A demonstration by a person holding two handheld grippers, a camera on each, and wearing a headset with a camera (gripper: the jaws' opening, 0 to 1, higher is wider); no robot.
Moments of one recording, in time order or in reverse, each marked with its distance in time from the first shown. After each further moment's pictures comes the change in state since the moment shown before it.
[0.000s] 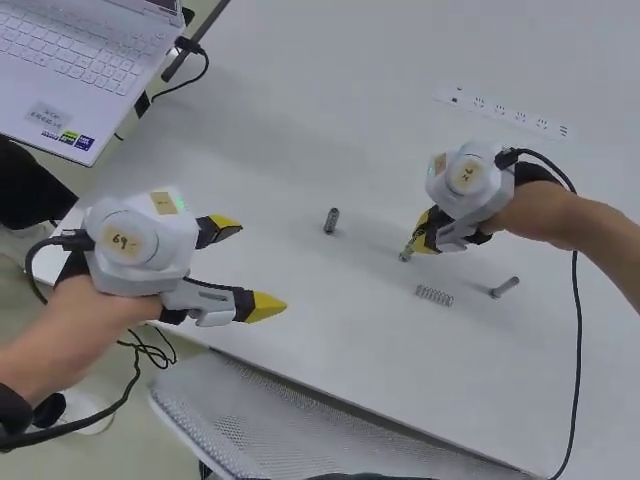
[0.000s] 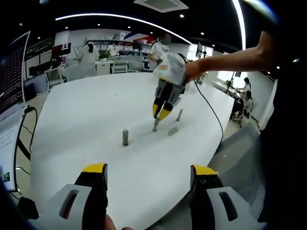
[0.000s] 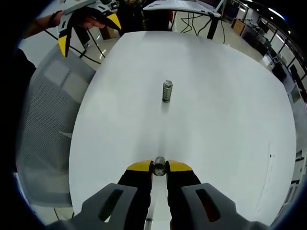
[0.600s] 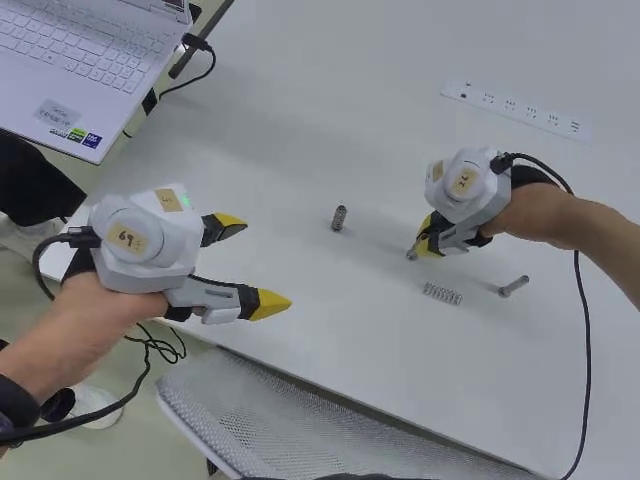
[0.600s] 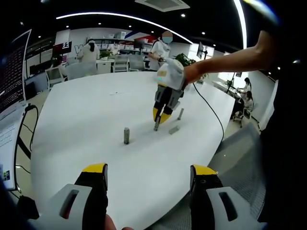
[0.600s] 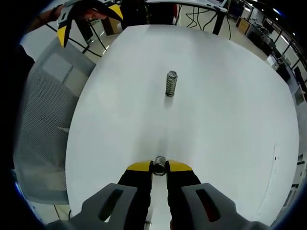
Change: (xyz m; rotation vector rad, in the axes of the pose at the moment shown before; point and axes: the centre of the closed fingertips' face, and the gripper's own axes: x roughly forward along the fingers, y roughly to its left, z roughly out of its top) left arm 0.000 0.003 -0.002 -0.007 0.007 0.004; right arm 0.017 0.001 -0.008 -0.022 0.031 0.028
